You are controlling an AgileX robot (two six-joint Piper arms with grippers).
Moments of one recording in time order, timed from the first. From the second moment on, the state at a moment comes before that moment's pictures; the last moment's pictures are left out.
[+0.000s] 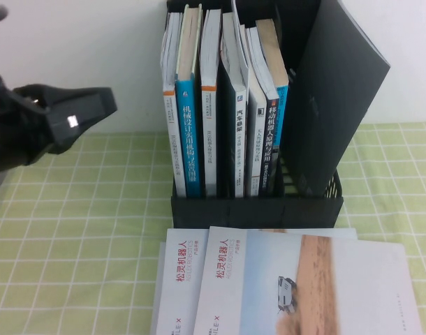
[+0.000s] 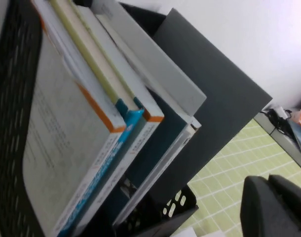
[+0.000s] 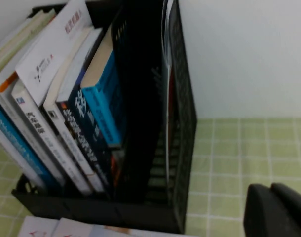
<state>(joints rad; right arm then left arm) 0.09 0.73 -0.79 0.32 0.55 -0.17 -0.04 1.03 -0.89 -1.31 0.74 0.87</state>
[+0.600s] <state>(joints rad) 0.09 1.16 -0.74 1.39 0.36 -1.16 -0.56 1.60 -1.27 -1.42 0.48 1.28</state>
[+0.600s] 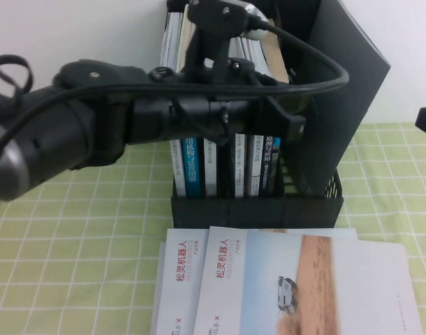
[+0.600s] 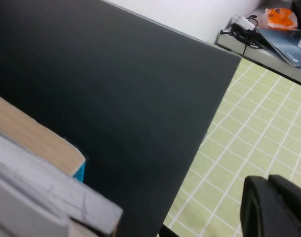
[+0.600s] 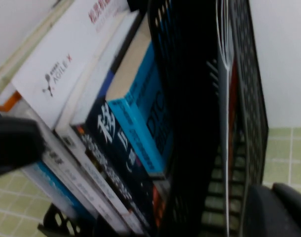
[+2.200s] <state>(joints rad) 0.09 1.56 -0.97 1.72 0.49 -1.61 -0.56 2.00 -1.61 -1.45 0.60 1.27</state>
